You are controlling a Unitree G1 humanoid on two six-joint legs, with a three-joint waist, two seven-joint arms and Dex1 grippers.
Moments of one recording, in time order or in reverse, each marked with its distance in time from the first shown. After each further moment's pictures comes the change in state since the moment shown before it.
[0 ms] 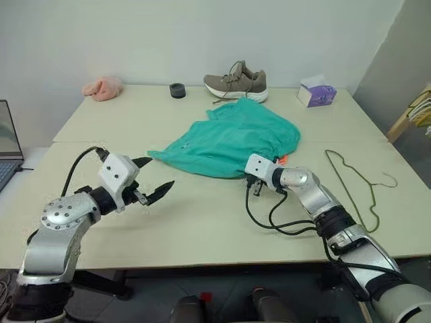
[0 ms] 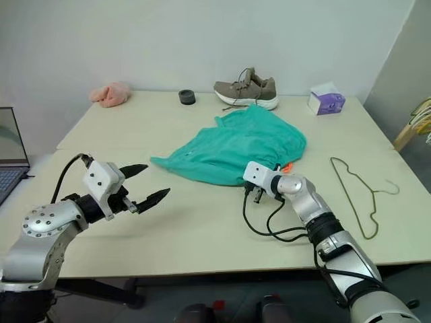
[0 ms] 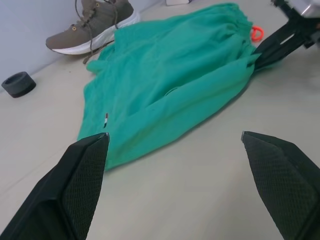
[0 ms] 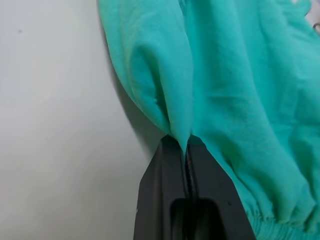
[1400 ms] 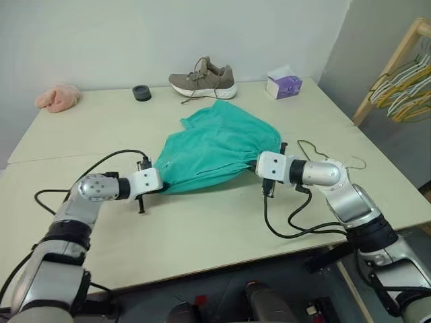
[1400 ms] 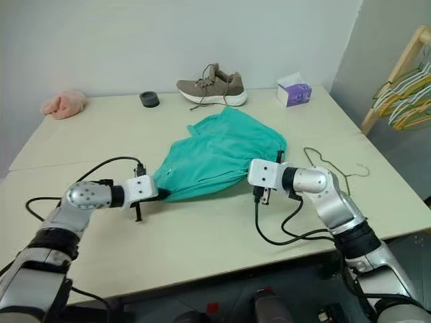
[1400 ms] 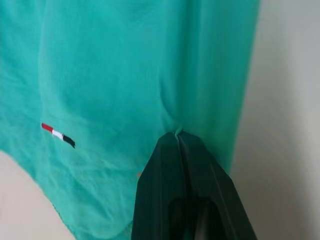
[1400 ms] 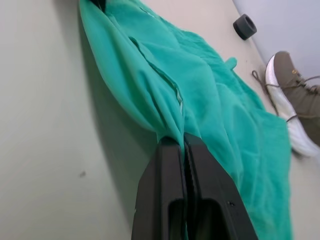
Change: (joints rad) left arm -0.388 0.095 -0.342 0.835 0.298 -0.592 -0.380; right arm 0.084 -0.215 -0.009 -0.430 0.095 -0.107 0.166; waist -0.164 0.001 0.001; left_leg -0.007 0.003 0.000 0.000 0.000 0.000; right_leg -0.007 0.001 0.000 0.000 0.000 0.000
